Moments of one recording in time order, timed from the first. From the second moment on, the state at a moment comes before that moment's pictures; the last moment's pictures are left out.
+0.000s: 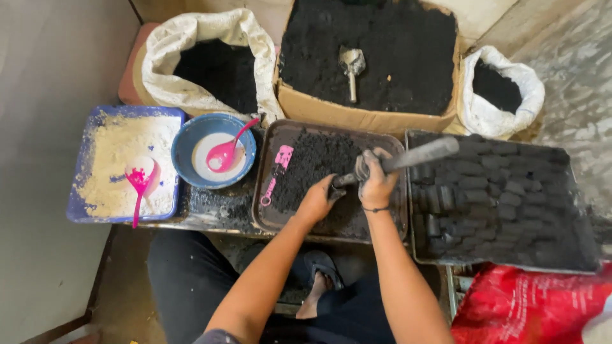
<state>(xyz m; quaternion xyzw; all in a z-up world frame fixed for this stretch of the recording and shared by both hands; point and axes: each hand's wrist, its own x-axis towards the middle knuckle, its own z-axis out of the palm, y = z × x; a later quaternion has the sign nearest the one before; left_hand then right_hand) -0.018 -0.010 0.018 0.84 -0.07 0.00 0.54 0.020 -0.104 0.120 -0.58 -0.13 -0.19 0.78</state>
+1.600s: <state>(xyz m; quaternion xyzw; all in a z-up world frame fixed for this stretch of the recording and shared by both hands) -0.012 -0.007 0.023 0.81 -0.07 0.00 0.58 0.037 -0.096 0.055 -0.60 -0.17 -0.13 0.77</state>
